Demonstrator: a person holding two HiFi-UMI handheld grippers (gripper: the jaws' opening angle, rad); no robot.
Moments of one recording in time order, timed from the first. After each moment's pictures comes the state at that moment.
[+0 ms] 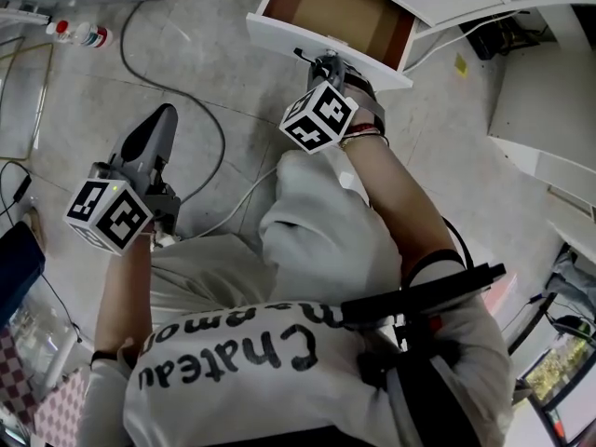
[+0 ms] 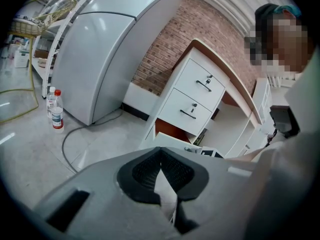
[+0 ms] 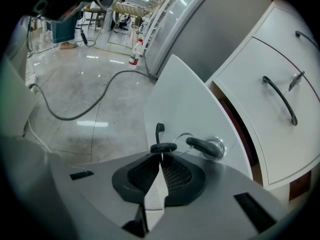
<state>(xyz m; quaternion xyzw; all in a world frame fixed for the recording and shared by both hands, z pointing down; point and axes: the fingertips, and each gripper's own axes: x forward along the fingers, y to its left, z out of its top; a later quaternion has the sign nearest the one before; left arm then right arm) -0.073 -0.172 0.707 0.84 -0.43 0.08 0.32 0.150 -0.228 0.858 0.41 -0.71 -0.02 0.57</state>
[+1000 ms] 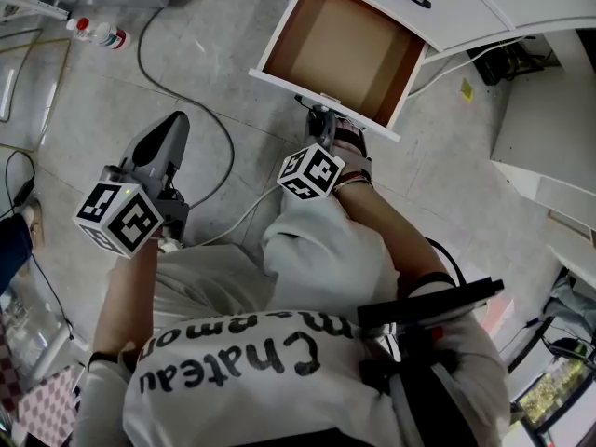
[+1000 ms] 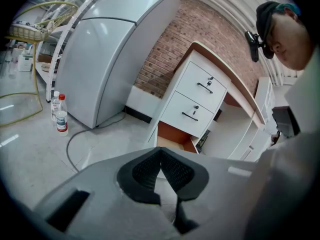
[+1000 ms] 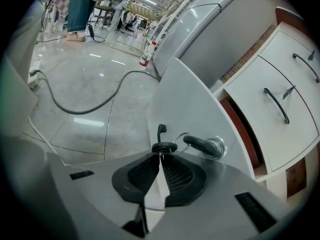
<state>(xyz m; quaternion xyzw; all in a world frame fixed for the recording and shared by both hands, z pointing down) -0.079 -0.173 0.701 0.84 -0.44 0.08 0.31 0.124 -0.175 0.889 0.41 -0.71 -0.07 0.56</state>
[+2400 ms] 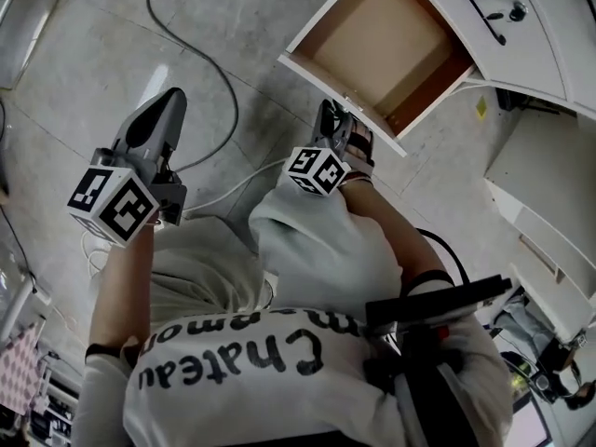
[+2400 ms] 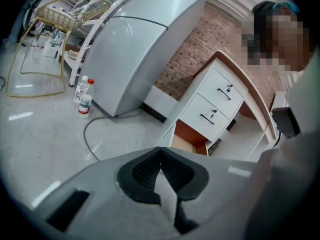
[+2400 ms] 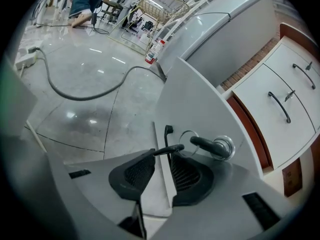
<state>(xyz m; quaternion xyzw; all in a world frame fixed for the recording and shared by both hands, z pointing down) -0.132 -0.161 0.747 0.78 -0.50 0.05 0.38 0.115 -0.160 0.932 0.42 -0.71 -0.11 0.56</state>
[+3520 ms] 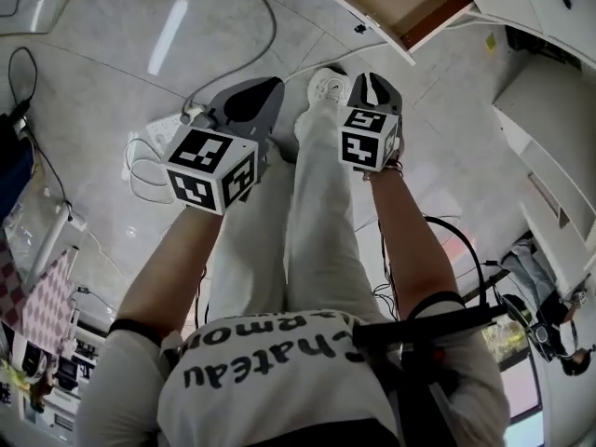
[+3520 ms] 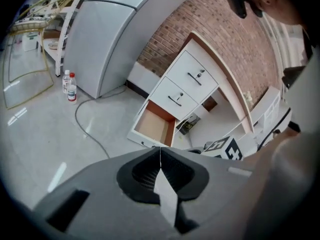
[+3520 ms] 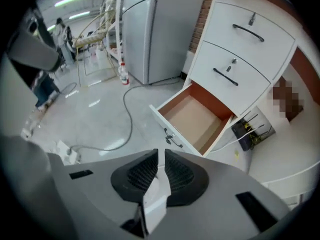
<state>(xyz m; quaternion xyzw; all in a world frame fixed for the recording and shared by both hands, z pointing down) -0.055 -0.051 0.623 0.78 -0.39 0.17 0.45 0.106 -0.063 0.723 0.49 -0.67 0.23 0.50</state>
